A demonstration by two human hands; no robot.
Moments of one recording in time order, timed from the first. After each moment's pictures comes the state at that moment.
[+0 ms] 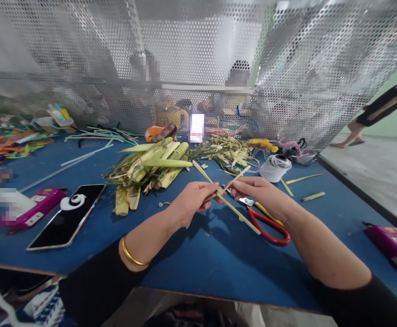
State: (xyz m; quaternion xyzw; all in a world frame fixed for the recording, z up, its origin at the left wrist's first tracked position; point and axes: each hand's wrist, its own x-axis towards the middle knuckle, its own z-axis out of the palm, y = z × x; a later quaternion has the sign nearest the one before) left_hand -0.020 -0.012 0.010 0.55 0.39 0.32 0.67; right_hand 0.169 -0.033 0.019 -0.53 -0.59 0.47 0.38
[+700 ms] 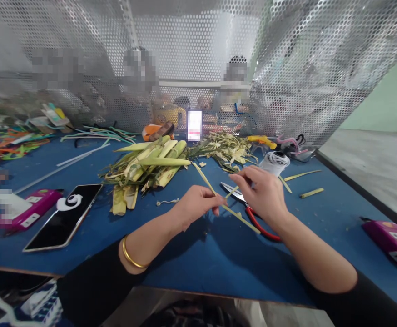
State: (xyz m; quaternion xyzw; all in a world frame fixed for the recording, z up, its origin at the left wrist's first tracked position) left_hand -0.017 -0.019 0.001 0.65 0.43 0.24 0.59; right_hand 0.156 -0.042 0.016 -0.61 -0.68 0.00 0.40
